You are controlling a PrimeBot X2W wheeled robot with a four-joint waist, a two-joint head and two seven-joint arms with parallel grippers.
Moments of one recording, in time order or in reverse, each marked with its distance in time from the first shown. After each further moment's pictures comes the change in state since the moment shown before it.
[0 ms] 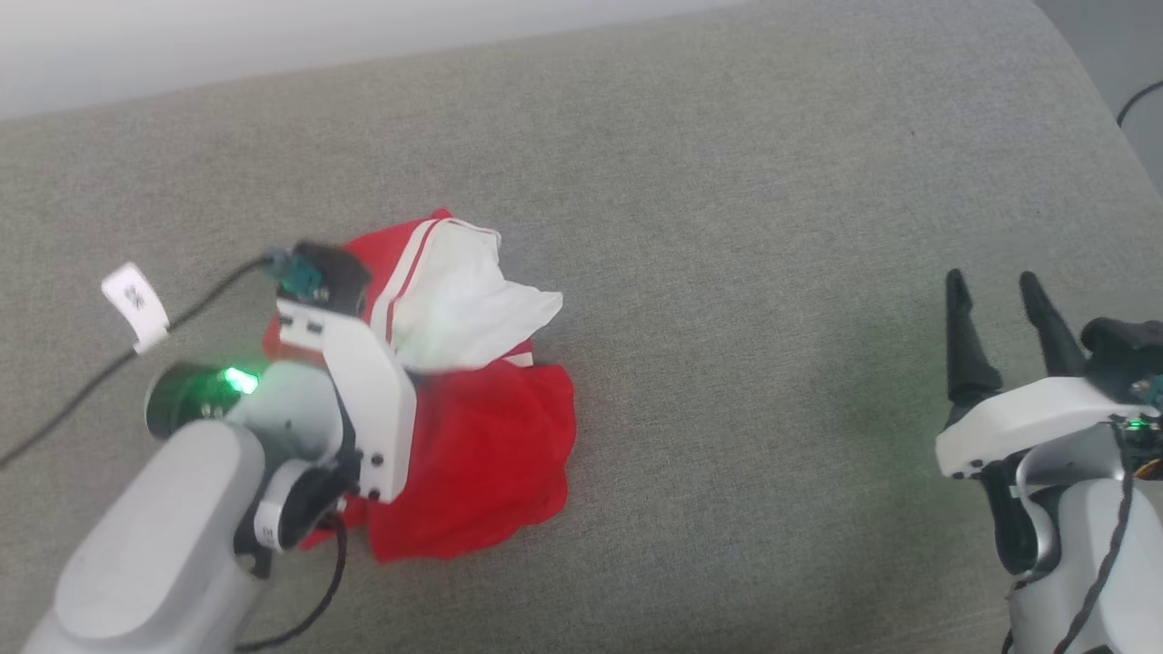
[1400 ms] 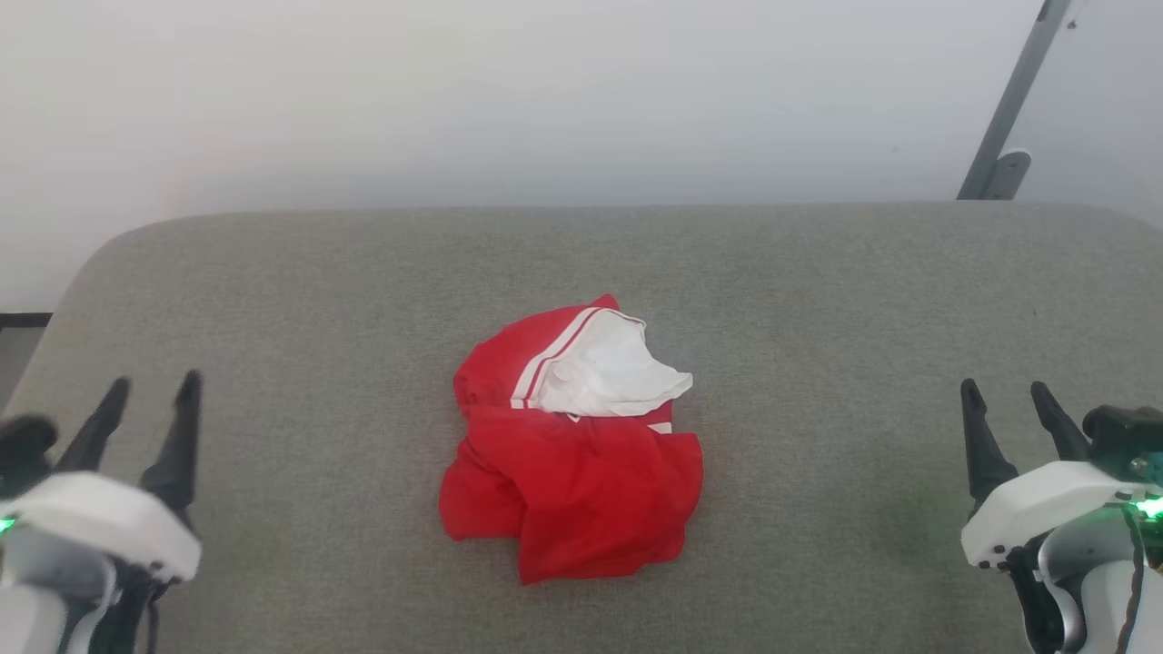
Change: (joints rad) left arm 0.371 0.081 0.347 0.144 -0.060 -0.126 -0.842; right arm 0.127 -0.068 0.008 0.068 0.020 0.000 0.029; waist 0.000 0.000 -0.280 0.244
